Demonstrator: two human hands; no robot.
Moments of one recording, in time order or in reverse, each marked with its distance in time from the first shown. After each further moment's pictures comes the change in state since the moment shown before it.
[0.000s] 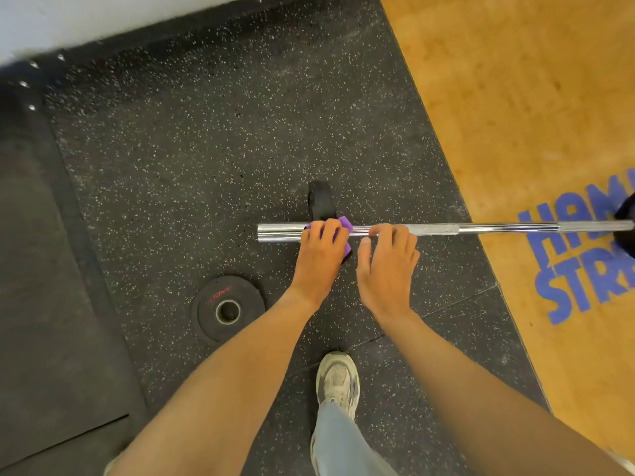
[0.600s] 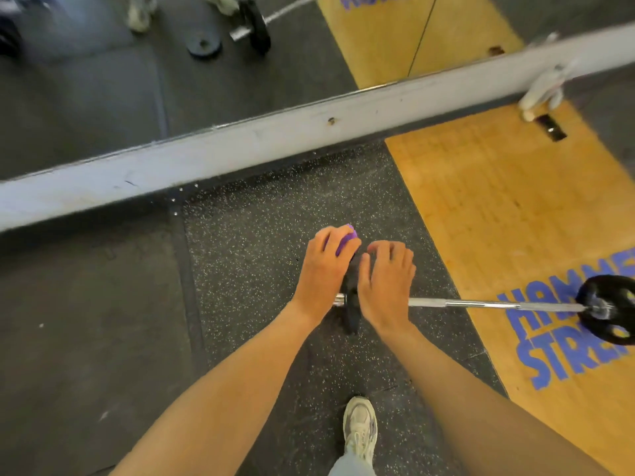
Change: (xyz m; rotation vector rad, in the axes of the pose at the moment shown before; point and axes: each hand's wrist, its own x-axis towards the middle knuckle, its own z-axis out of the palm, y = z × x) left_hand 0.084 0.017 -0.351 -0.039 0.269 0.113; right_hand 0.021 -0.220 -0.232 0.103 0.095 -0.176
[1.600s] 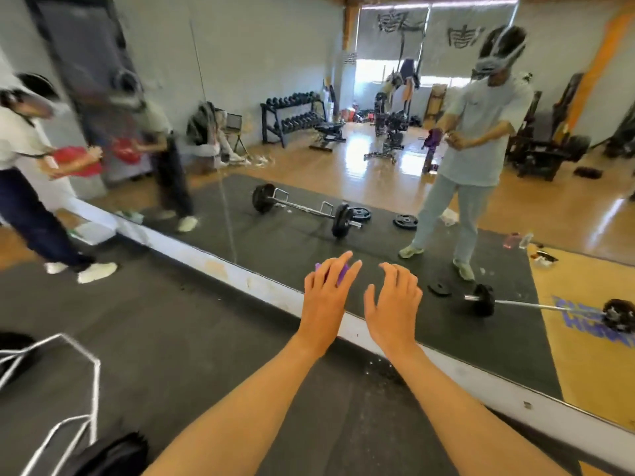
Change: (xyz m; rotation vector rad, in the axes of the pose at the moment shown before) left_hand -0.090 -0.076 -0.719 0.571 0.563 -0.480; right_hand -0.120 -0.653 -0.223 0.331 0.070 -0.898
